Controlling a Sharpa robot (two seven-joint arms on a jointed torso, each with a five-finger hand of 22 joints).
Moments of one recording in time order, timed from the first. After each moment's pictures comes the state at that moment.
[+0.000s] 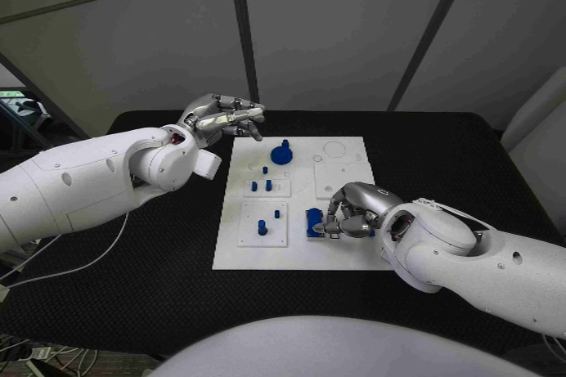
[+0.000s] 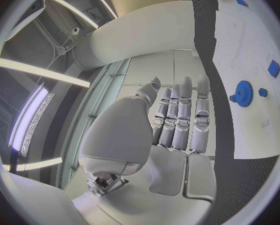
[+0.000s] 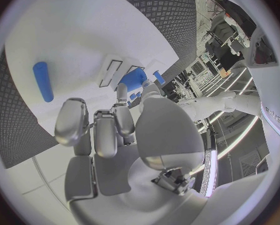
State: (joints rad) left arm 1.11 -0.91 0.07 1.41 -0.13 -0.12 0.31; left_hand 1.40 -0.07 0.25 0.01 0.06 1.00 0.17 0.18 0.08 1.00 0.12 0.37 0.17 1.01 0.06 0.68 0.47 0.13 1.04 0.17 0.18 0.81; right arm 0.98 -0.79 -0.02 1.78 -1.54 -0.29 -0.50; right_hand 1.23 -0.04 -0.14 0.25 0.32 0.97 0.05 0.58 0.43 1.39 -0.02 1.28 1.28 1.47 -0.08 1.45 1.31 0.09 1.40 0.03 1.30 1.16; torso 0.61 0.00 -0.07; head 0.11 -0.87
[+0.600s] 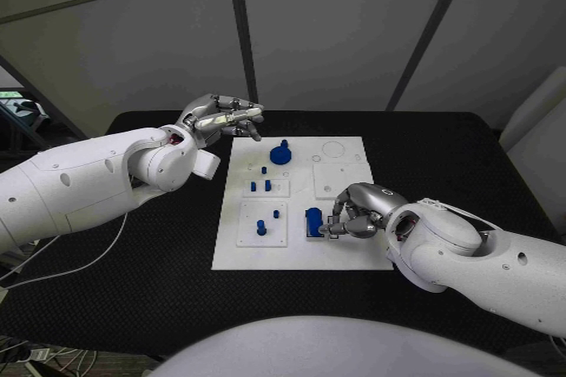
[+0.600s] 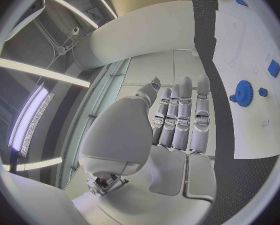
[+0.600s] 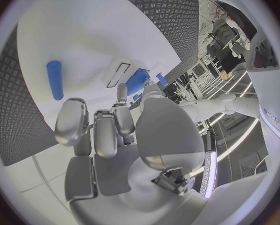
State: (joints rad) left arm 1.11 -0.91 0.07 1.41 -0.13 -0.12 0.31; left_hand 1.40 -0.07 0.25 0.01 0.06 1.00 0.17 0.18 0.08 1.00 0.12 0.37 0.17 1.01 0.06 0.68 0.47 0.13 1.04 0.17 0.18 0.81; right arm 0.98 -0.82 -0.02 1.78 -1.56 -0.28 -0.49; right_hand 1.23 -0.04 -0.16 0.25 0.33 0.97 0.05 0.59 0.43 1.39 -0.02 1.28 1.28 1.47 -0.08 1.45 1.31 0.09 1.40 0.03 1.30 1.15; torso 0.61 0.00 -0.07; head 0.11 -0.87
